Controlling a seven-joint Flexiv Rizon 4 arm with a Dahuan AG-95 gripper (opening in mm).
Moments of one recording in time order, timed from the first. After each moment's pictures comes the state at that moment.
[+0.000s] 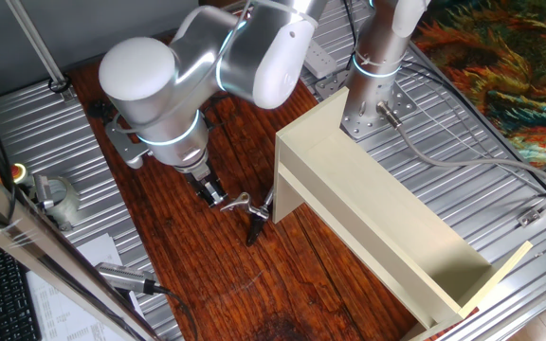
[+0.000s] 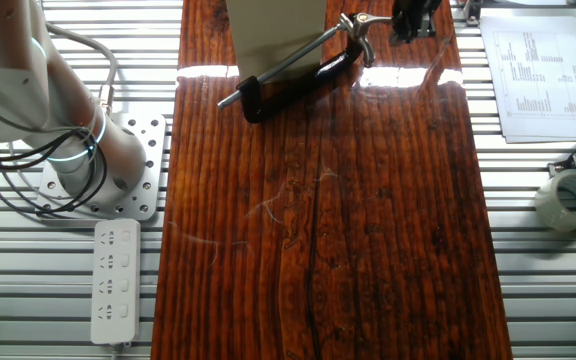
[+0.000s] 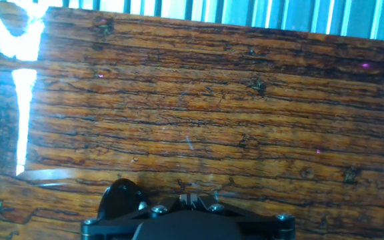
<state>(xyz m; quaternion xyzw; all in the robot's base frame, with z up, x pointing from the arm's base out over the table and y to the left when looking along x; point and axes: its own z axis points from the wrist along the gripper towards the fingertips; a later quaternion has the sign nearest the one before) 0.544 0.168 0.162 0.07 -1.00 -0.01 0.07</state>
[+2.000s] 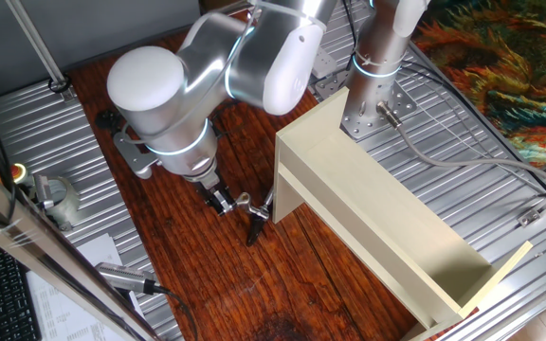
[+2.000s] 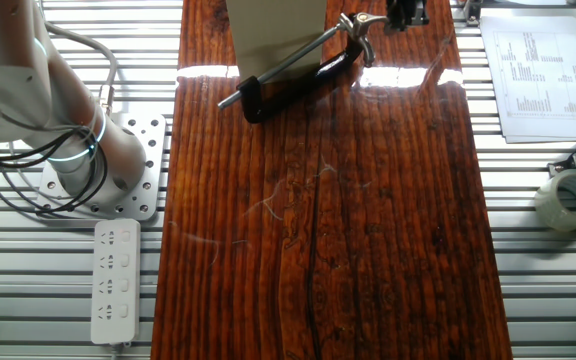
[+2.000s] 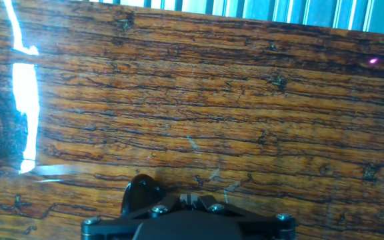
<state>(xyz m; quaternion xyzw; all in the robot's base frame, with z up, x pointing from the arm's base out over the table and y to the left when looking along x) 0.537 0.195 0.161 0.07 -0.99 -0.02 0.07</state>
